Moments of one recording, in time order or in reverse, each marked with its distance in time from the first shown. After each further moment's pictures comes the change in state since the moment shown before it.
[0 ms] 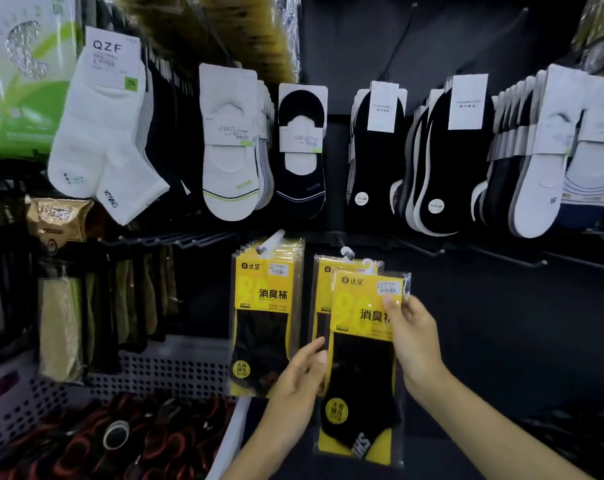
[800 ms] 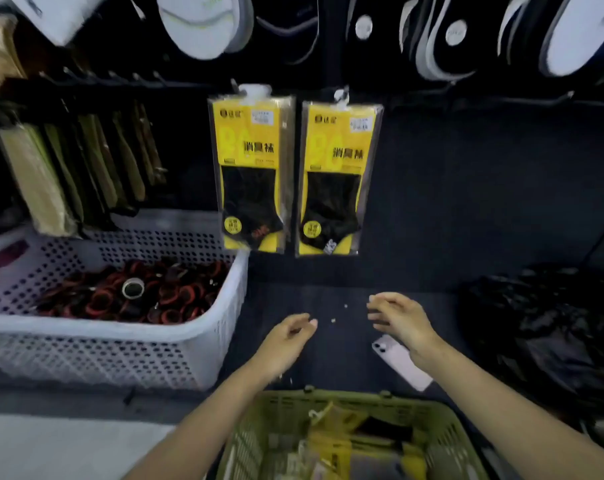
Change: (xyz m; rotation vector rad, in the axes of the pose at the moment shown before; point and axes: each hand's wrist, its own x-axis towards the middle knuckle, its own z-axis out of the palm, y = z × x) left_hand -0.069 -0.132 0.012 0.236 -0.092 -0.432; right_hand -0.090 0.135 -0.092 -0.326 -0.124 0.561
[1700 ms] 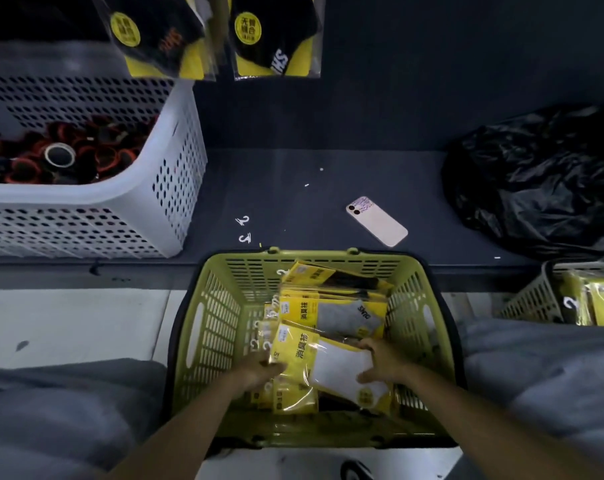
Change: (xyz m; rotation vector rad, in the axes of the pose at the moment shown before) left_hand -0.095 -0.221 0.102 0.267 -0.364 -0.658; right_hand -0.079 0.294 -0.068 -0.914 -0.648 0.374
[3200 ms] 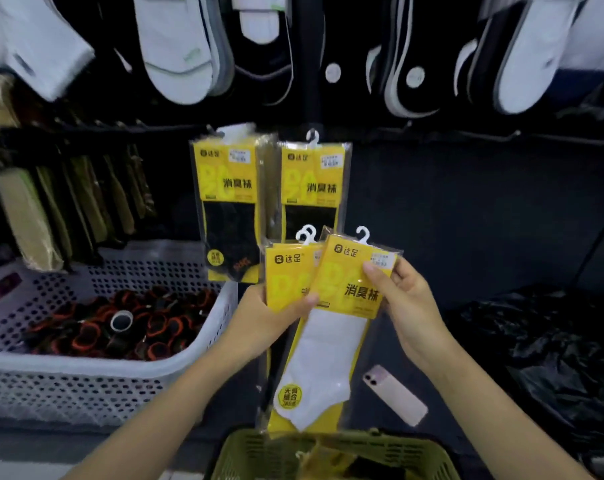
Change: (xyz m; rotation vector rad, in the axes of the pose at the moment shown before) left_hand -0.204 0.250 -0.174 -0.379 0.531 1.091; right_hand -0.165 -0.258 -0.239 1.058 0.647 -0.994
